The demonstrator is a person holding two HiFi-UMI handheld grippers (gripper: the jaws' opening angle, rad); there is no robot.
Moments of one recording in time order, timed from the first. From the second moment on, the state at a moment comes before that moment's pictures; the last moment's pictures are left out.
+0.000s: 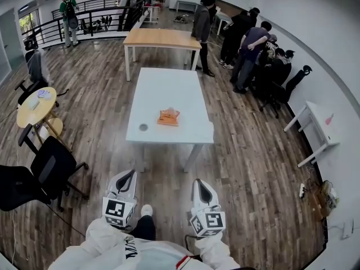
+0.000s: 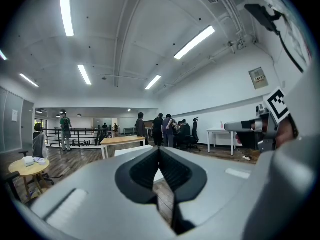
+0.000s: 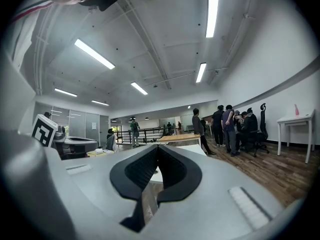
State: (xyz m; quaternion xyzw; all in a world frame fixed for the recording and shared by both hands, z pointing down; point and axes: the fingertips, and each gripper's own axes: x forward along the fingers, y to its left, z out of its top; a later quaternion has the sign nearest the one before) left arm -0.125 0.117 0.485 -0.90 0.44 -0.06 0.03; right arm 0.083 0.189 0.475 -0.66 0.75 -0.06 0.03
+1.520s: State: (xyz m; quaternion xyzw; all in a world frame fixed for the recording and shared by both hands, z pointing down) left arm -0.112 -0.047 0.497 -0.92 0.39 -0.07 0.00; right arm 0.085 0.036 0.488 -0.69 0.72 -0.09 0.00
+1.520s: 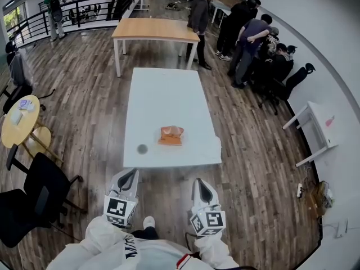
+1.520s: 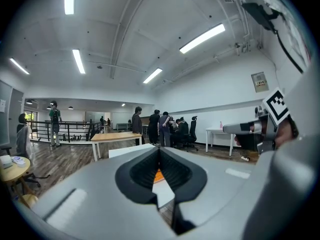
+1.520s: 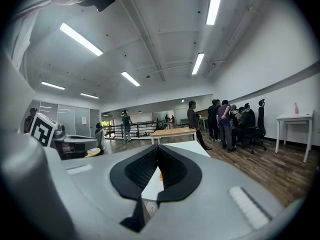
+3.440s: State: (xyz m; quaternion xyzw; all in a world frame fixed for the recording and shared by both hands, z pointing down) left arm -0.086 -0.152 0.495 -0.91 0.42 -0.08 0.01; right arm 0.118 -0.078 0.489 -0.67 0.73 -0.09 0.01
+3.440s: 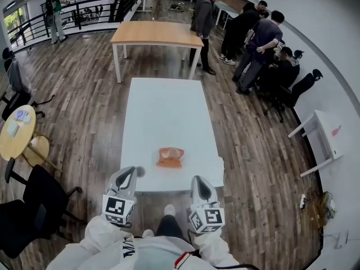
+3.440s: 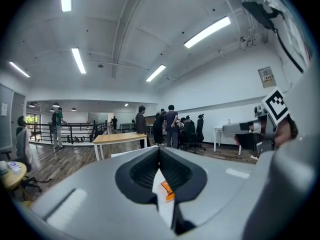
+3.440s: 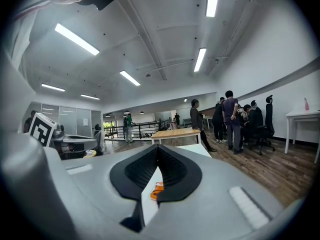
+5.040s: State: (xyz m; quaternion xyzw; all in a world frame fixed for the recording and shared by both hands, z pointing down) left arm -0.013 -0.242 0.492 -0.86 0.49 -0.10 0.00; right arm 0.202 -0.205 0.496 -0.60 0.79 -0.11 0.00
